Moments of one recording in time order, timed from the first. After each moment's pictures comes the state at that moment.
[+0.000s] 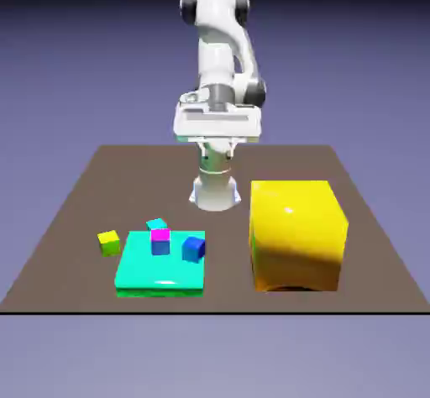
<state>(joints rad) 0.01 -0.53 -0.04 -2.80 0.02 3.02 0.75</state>
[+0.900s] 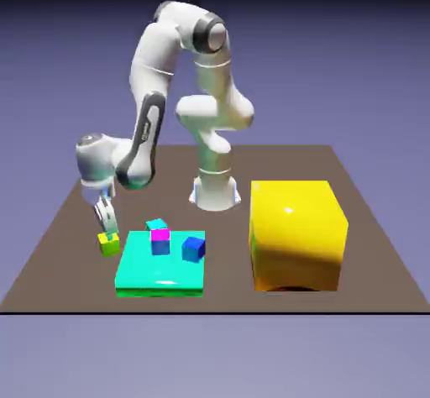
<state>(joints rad) -0.24 0.36 -0.49 -2.54 0.54 2.80 0.69</state>
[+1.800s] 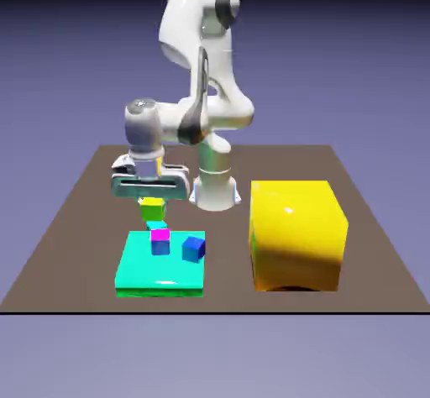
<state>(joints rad) 0.03 -0.25 -0.43 -2.67 -0.17 2.40 0.53</state>
